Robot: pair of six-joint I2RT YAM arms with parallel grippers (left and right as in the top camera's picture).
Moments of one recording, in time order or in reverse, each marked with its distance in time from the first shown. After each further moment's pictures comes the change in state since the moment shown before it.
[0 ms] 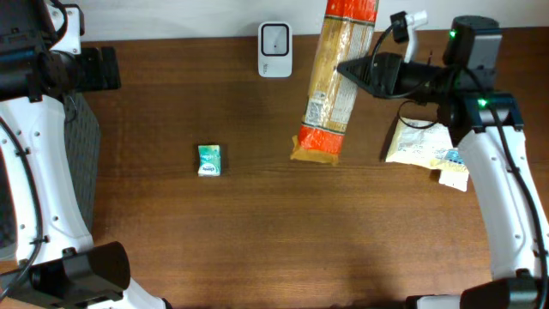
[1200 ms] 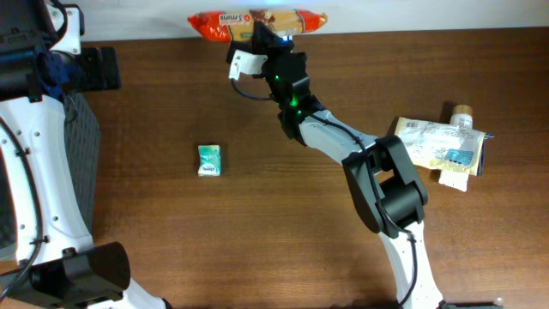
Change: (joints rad) left arm 0.000 0.000 0.000 0.001 0.000 0.000; right arm 0.491 0.798 0.179 1.170 1.165 -1.679
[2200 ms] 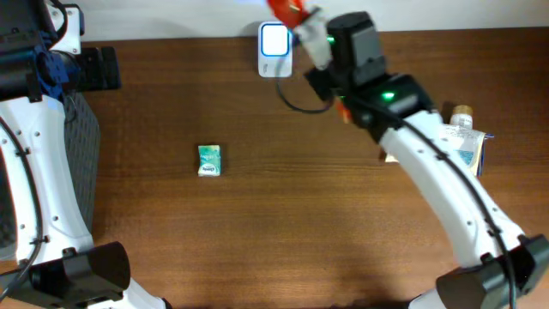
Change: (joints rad) left arm 0.000 0.000 0.000 -0.001 0.000 0.000; right arm -0.093 -0.645 0.057 -1.473 0.041 0.993
